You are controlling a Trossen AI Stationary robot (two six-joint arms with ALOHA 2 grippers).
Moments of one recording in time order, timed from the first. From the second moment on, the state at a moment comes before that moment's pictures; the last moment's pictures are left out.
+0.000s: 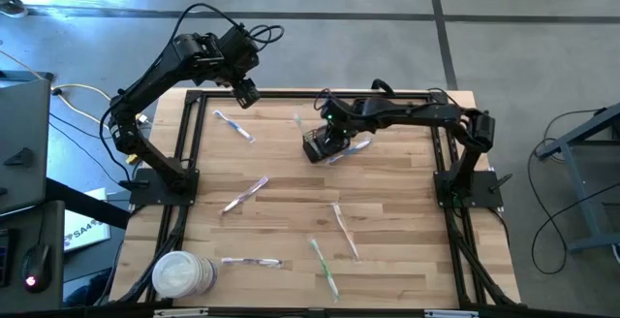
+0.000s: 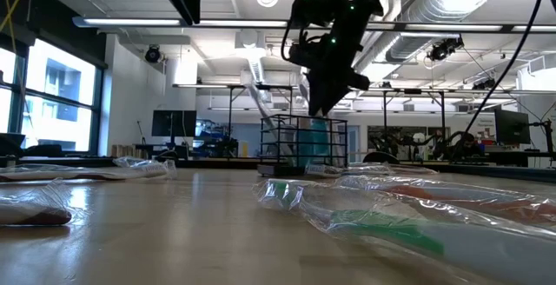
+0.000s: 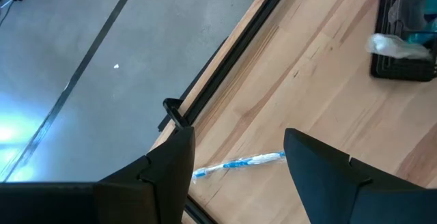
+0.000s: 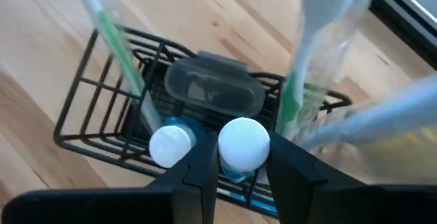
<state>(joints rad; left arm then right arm) 0.55 1.53 1.98 -1.48 -0.35 0.02 -0.31 1.80 1.41 -0.74 0.19 0.42</state>
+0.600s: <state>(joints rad) 0.55 1.53 1.98 -1.48 -0.32 0.02 -0.31 1.82 1.41 -0.74 0.19 0.42</state>
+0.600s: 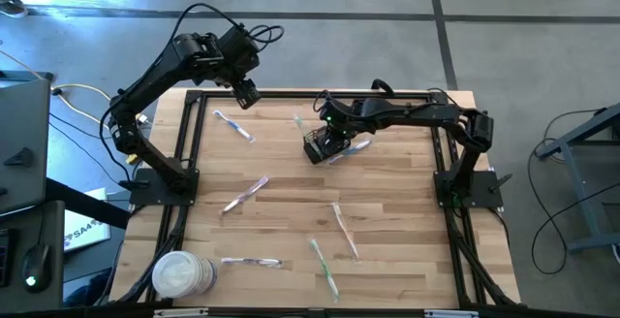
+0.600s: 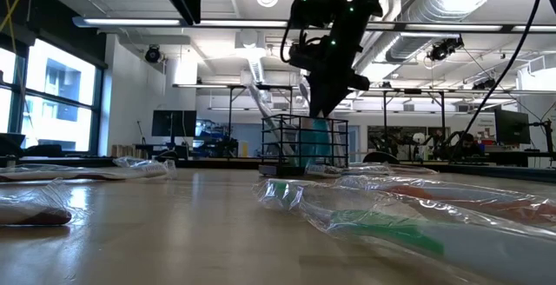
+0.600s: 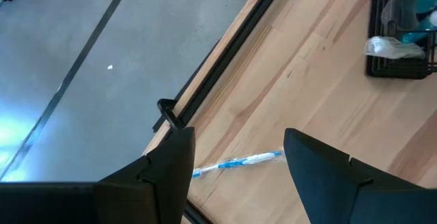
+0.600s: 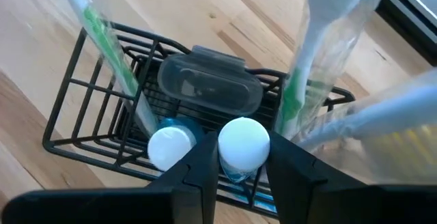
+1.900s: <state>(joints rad) 0.55 1.53 1.98 -1.47 -0.32 0.02 -0.29 1.83 1.42 -0.76 0.18 0.42</state>
